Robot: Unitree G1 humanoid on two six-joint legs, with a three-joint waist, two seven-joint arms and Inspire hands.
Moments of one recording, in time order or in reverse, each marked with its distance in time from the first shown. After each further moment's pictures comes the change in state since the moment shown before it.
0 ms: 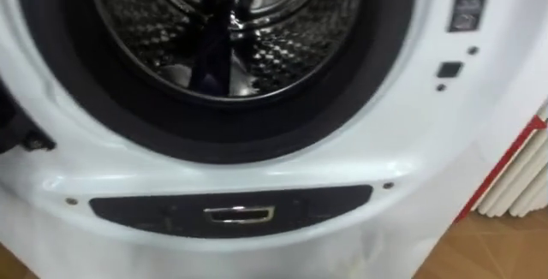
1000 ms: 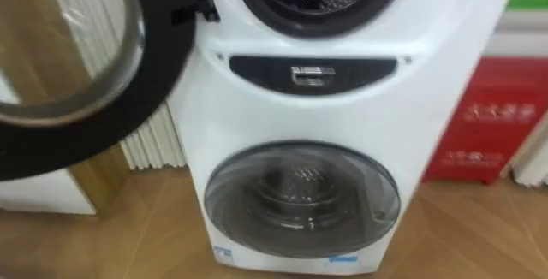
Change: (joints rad) left arm -0.089 -0.004 -0.117 0.044 -0.126 -0.064 -0.040; right arm -0.019 0.033 0.082 -0.033 0.081 -0.027 -0.004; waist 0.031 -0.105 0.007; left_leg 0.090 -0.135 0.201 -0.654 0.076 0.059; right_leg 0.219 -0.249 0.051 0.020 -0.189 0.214
